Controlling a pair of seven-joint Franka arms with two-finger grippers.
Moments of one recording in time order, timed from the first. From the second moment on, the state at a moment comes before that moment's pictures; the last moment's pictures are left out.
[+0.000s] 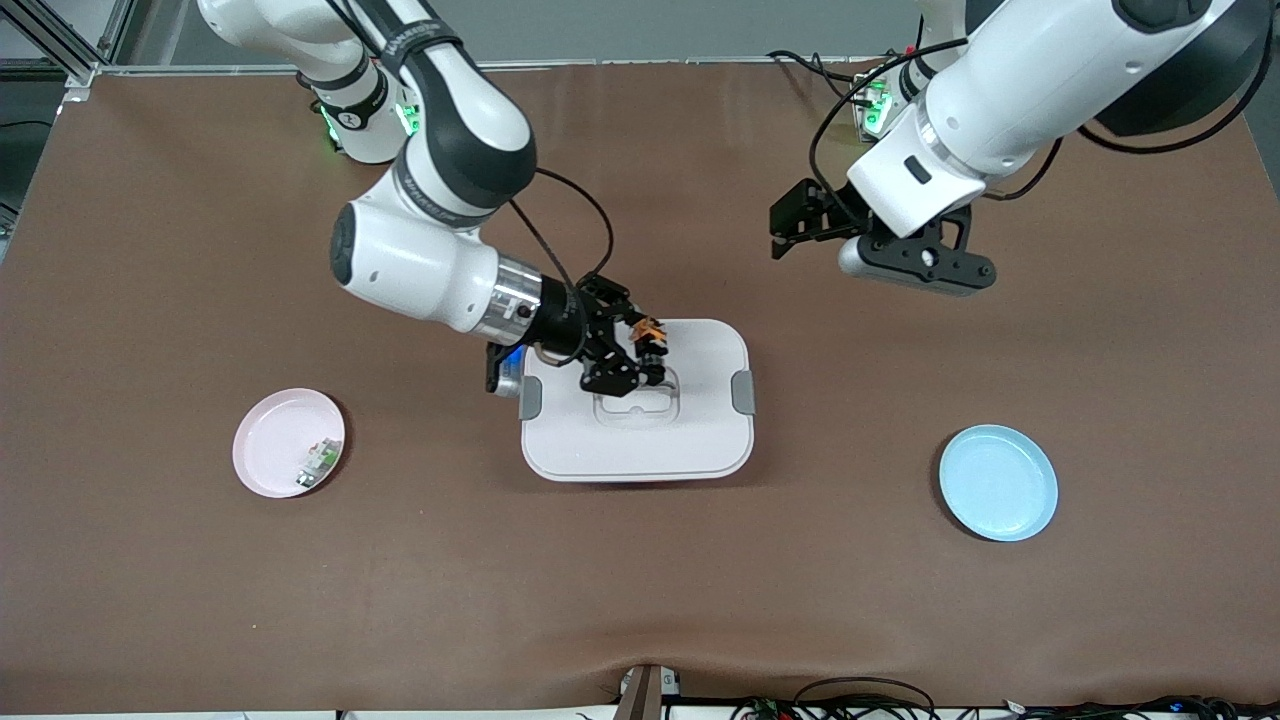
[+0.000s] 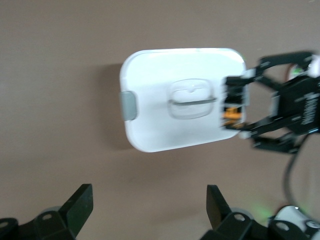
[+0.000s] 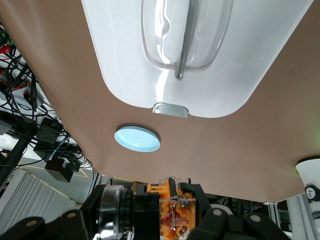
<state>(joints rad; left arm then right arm) -0.12 0.19 -0.40 -1.42 -0.25 1.74 -0.40 0.68 0.45 -0.08 -1.53 1.02 2.34 1.44</state>
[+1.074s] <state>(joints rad) -0.14 0.33 -0.40 -1.48 -0.38 1.96 -0.26 0.72 0.47 -0.08 -1.51 1.07 2.39 1.46</state>
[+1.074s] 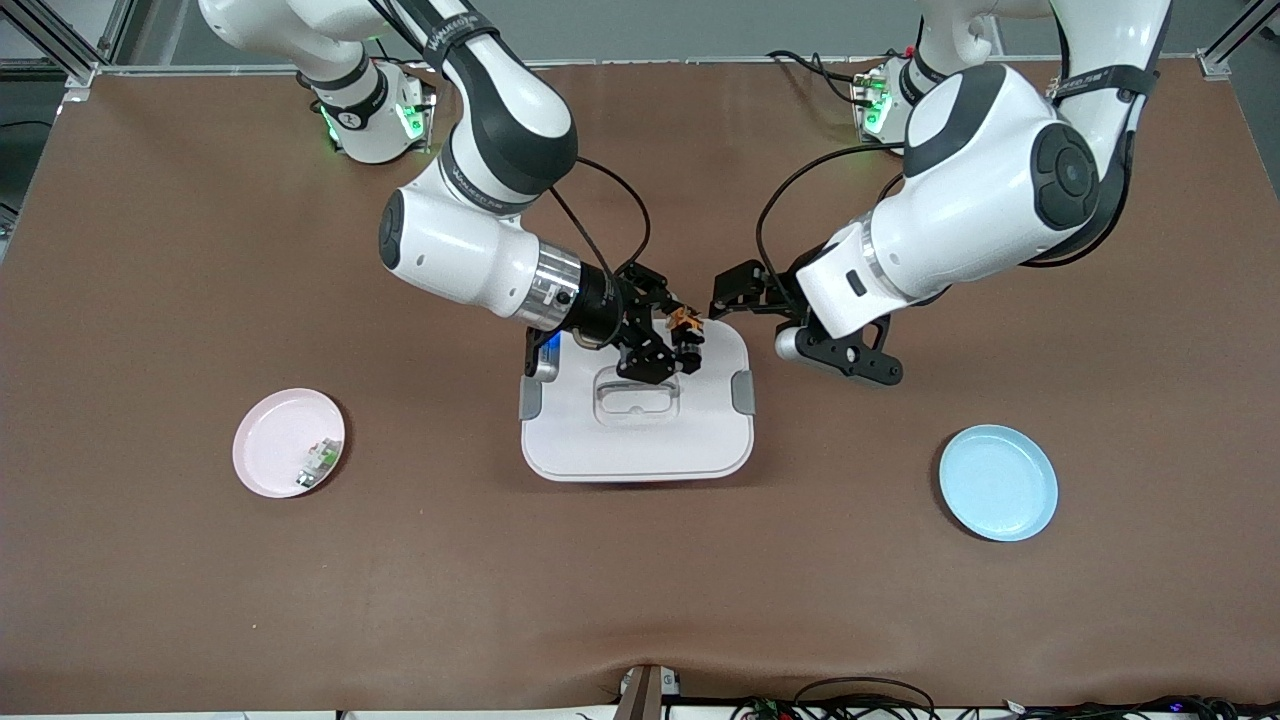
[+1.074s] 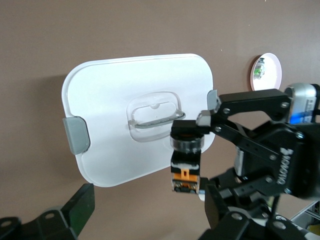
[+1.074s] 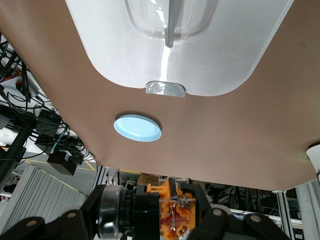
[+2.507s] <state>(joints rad) -0.17 0.35 -0.42 -1.55 -0.43 2.10 -0.26 0.73 0.47 -0.08 -1.50 1.08 2.39 1.46</state>
